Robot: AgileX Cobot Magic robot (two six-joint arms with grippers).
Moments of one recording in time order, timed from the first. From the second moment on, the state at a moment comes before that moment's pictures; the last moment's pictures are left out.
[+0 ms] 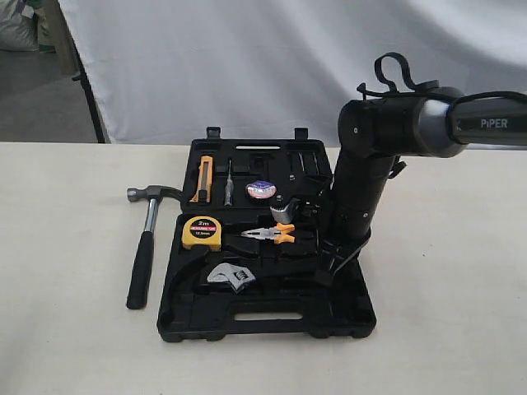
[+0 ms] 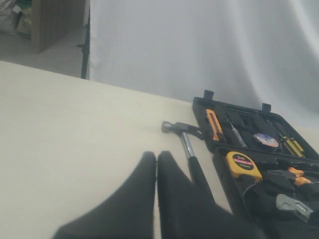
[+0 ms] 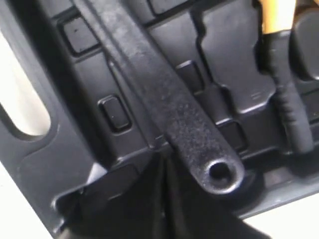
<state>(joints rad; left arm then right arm) 0.13 0.00 -0.01 0.02 0.10 -0.31 0.56 2.10 -1.50 0.08 0.99 -0.79</state>
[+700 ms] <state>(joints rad) 0.13 0.00 -0.01 0.02 0.10 -0.31 0.64 2.12 -1.54 0.46 0.99 -1.01</state>
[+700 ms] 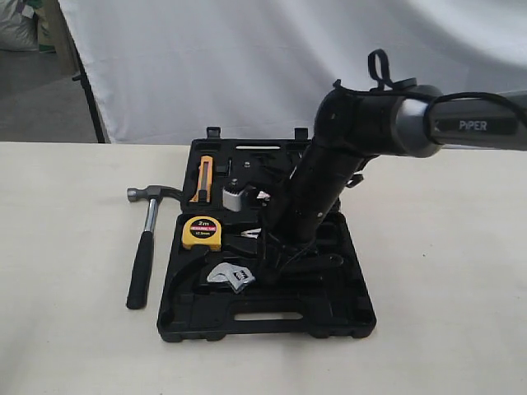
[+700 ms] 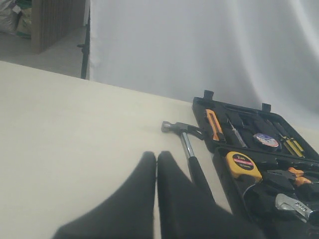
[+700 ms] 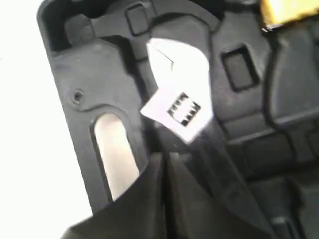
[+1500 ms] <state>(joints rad) 0.13 0.00 -0.01 0.02 0.10 -0.31 0.67 2.17 -1.54 0.34 0.77 -0.93</state>
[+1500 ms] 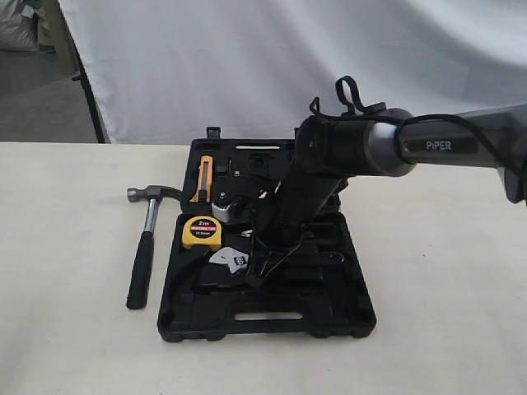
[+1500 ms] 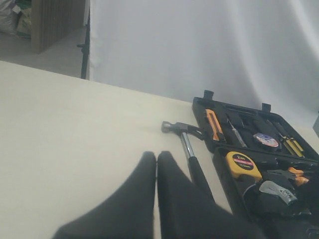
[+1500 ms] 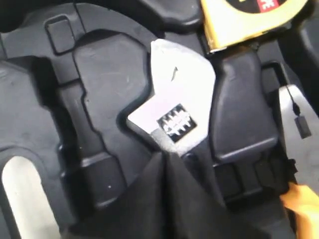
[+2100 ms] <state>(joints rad) 0.13 0.00 -0.01 0.02 0.10 -0.31 0.62 2.10 -1.54 0.27 0.87 -0.85</state>
